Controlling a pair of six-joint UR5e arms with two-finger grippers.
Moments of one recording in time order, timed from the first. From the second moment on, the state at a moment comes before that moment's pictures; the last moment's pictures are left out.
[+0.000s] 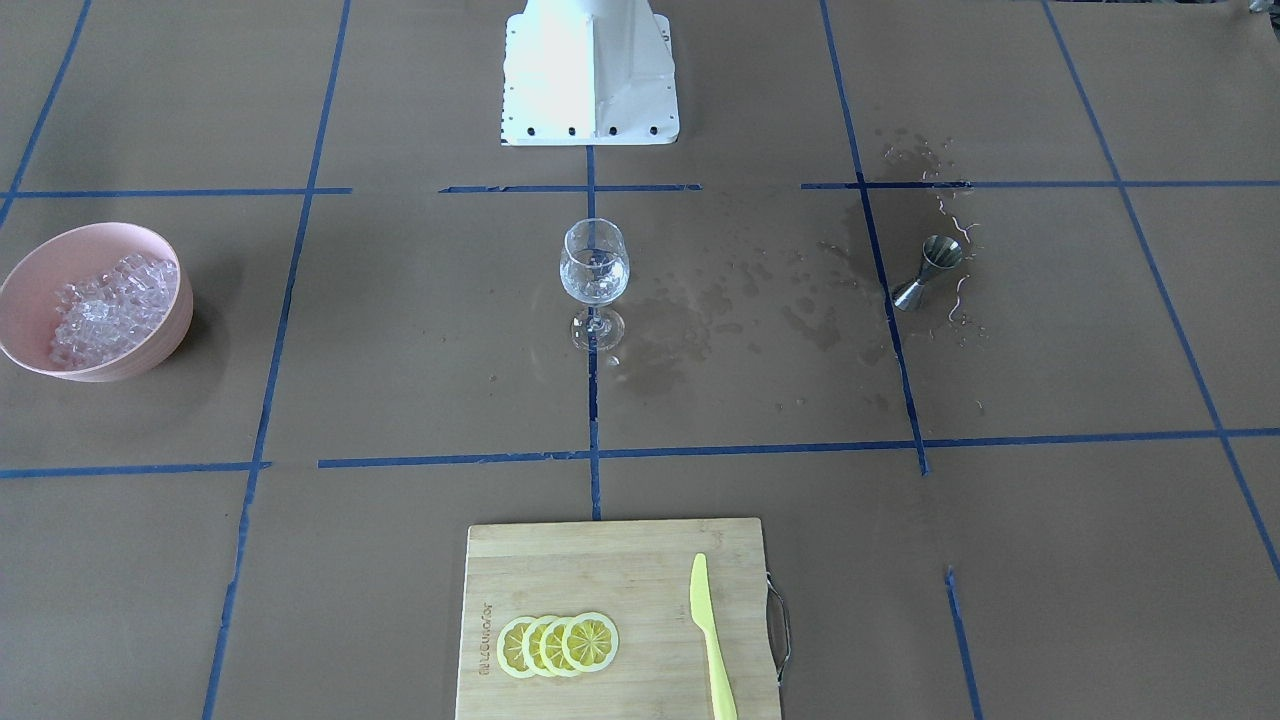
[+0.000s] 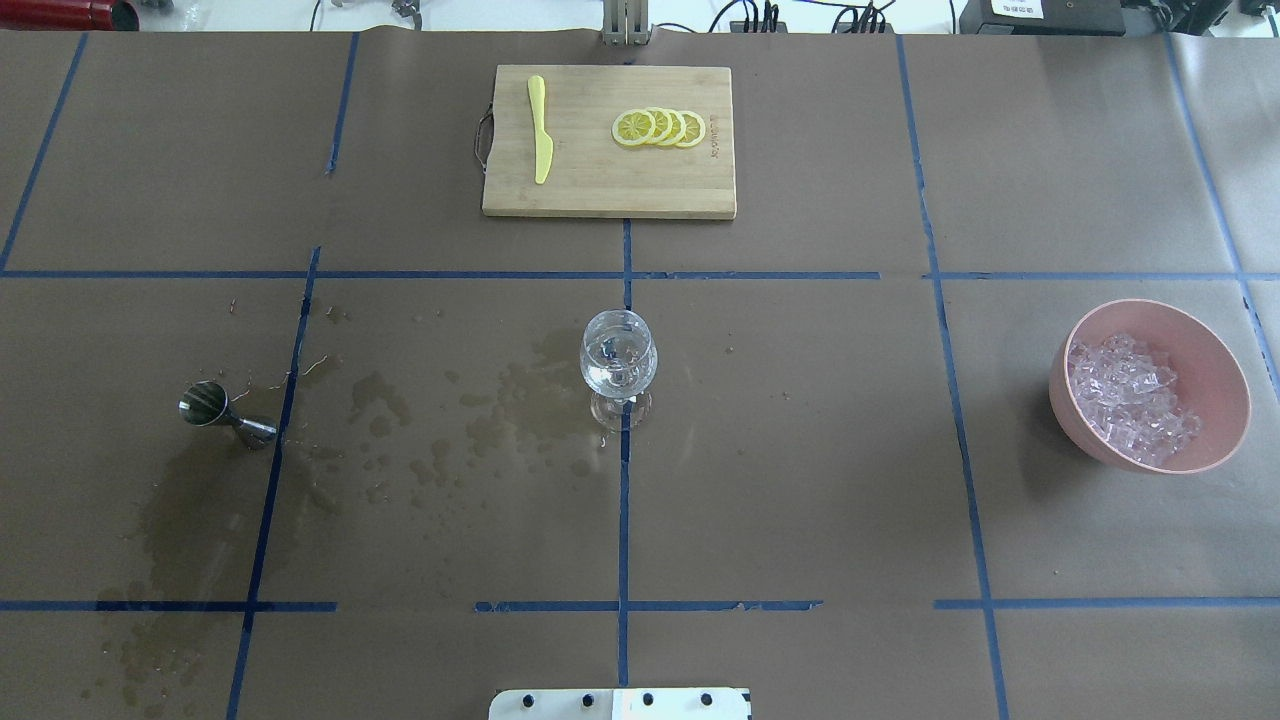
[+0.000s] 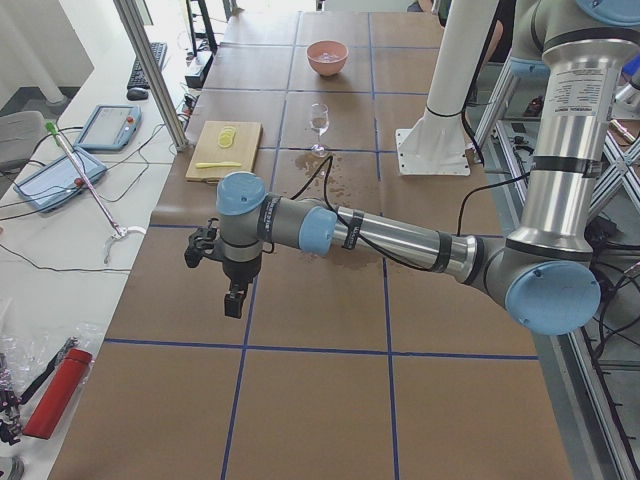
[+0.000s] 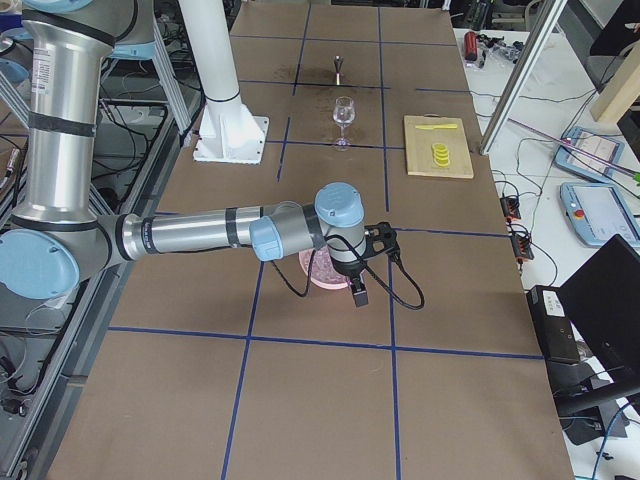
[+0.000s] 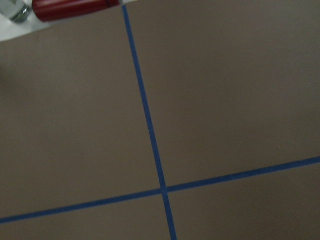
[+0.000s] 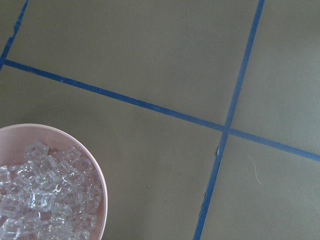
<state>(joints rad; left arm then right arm) -1.55 -1.65 -1.71 -1.54 -2.21 -0.07 1.49 -1.73 1.86 -1.38 2.33 -0.01</state>
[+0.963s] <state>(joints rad) -1.63 -1.37 -1.76 -1.73 -2.32 0.14 1.49 -1.73 1.86 -1.38 2.33 0.00</state>
